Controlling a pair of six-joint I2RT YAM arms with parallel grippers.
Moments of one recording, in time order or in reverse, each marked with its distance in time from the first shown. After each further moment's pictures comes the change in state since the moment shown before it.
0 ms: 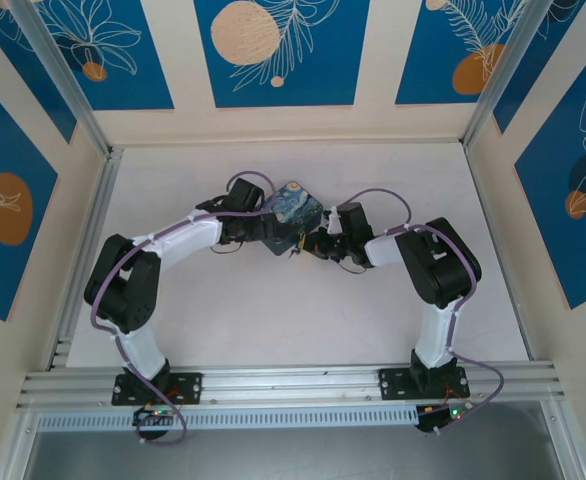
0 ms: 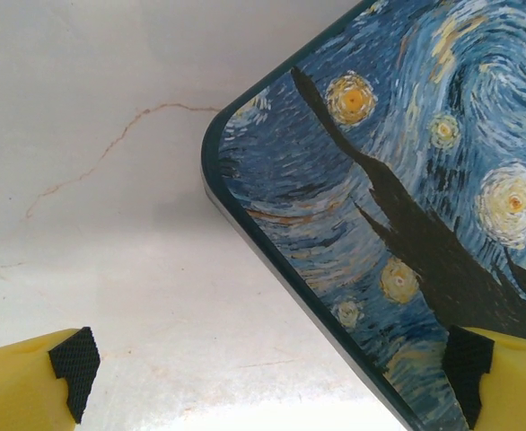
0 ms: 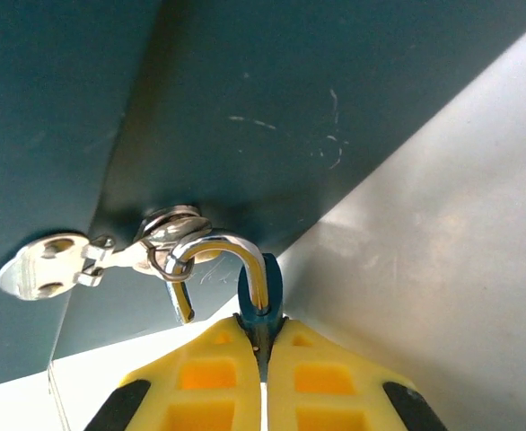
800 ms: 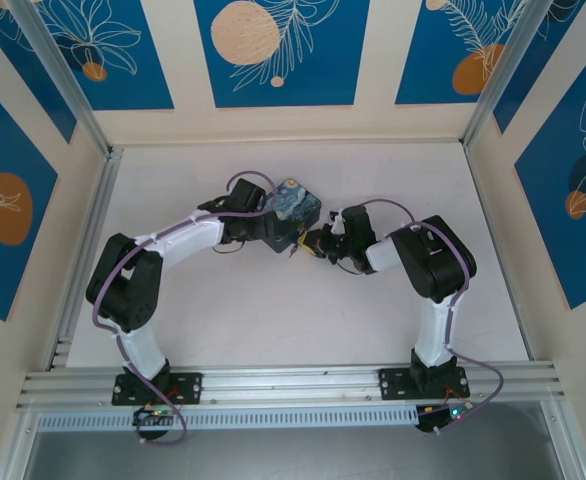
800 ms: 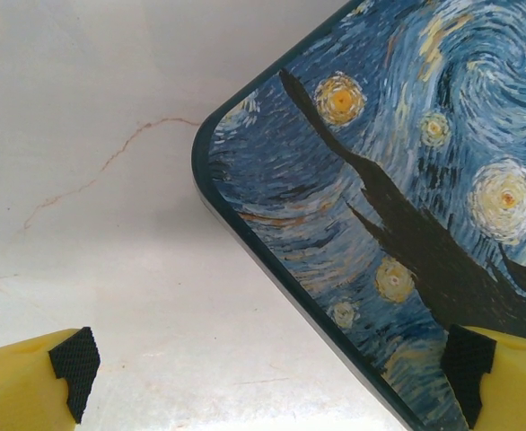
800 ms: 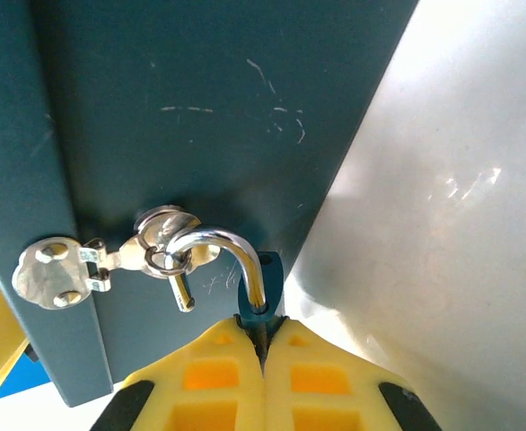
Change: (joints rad) left arm -0.006 0.012 0.000 0.026 -0.019 -0.027; right arm -0.020 0.054 -0.050 0.248 -0.044 0.318
